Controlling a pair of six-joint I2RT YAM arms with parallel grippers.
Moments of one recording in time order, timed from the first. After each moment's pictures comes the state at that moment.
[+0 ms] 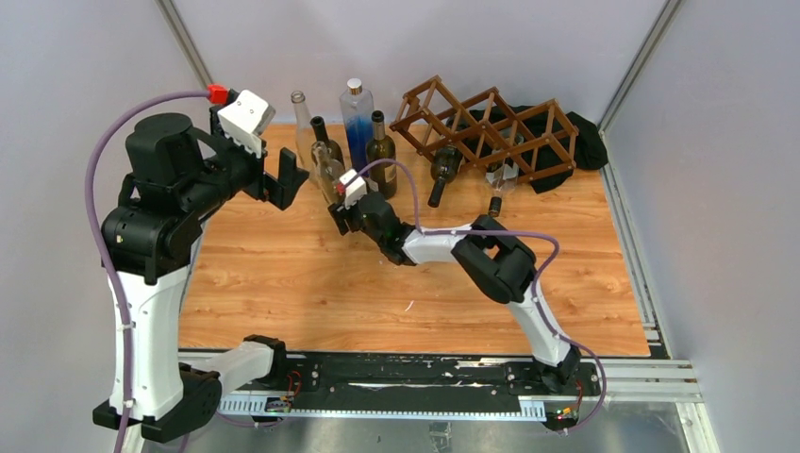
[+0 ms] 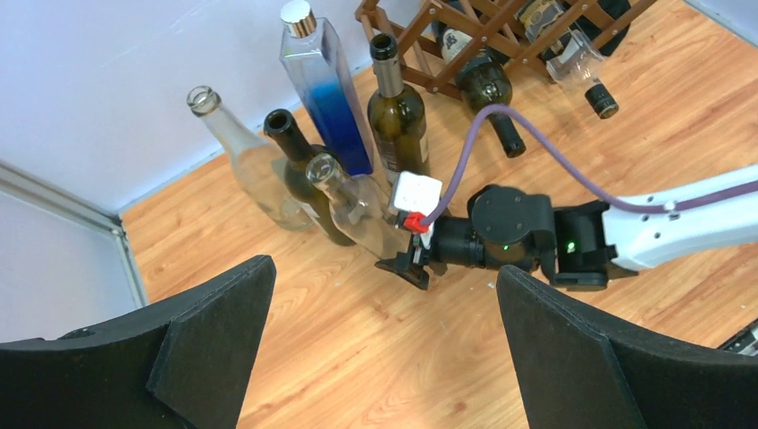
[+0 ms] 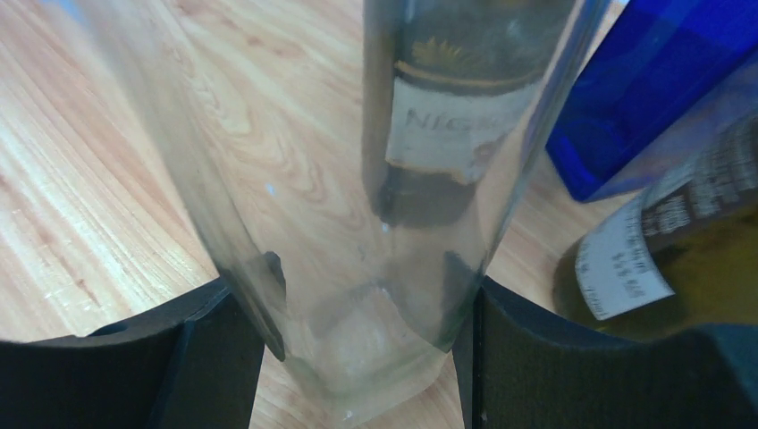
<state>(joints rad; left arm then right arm) -0.20 1.11 1.87 -1.06 0.31 0.24 0.93 2.20 1.41 0.61 0.16 -0.03</state>
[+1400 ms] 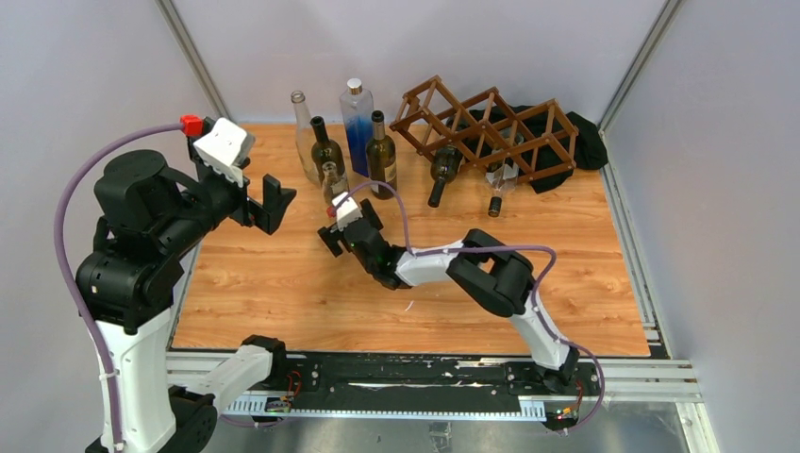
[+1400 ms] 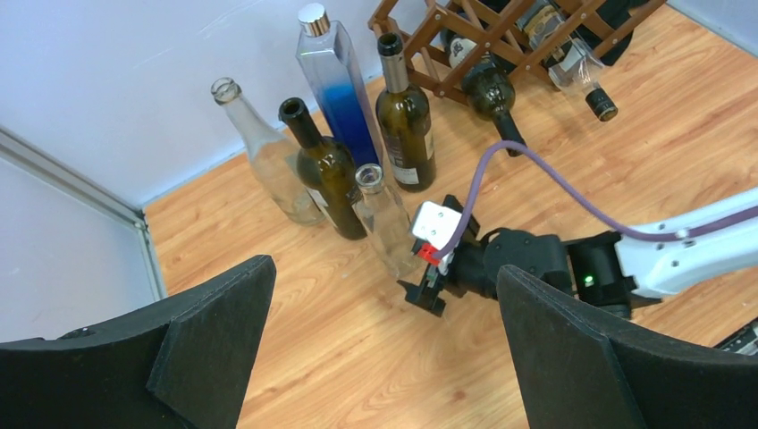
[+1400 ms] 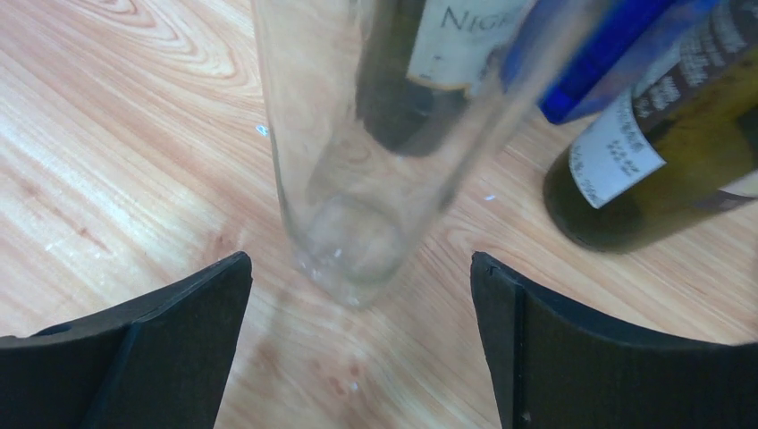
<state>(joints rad) -0.20 0.97 1.82 -1.08 0.28 0.24 1.07 2.23 1.37 0.64 0.48 -0.04</state>
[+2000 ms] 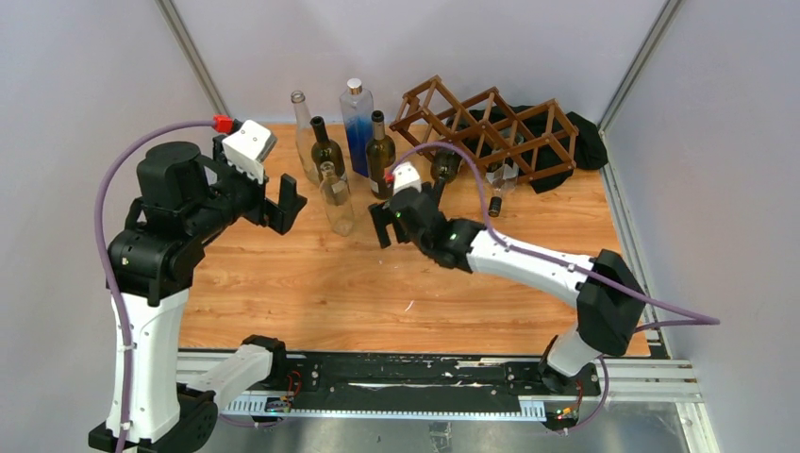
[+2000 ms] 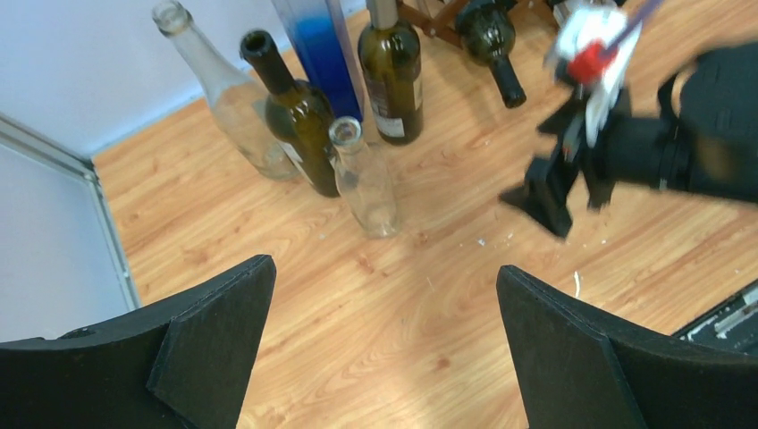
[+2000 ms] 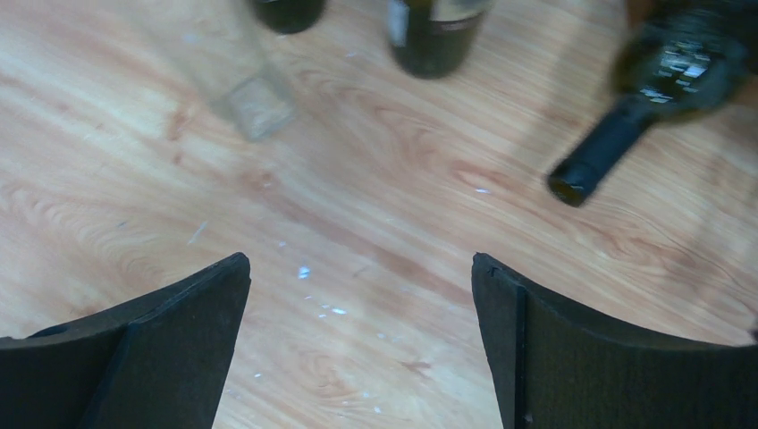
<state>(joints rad) -0.20 0.99 1.71 -1.08 0.27 0.22 1.02 1.58 1.17 -0.12 0.45 0.23</state>
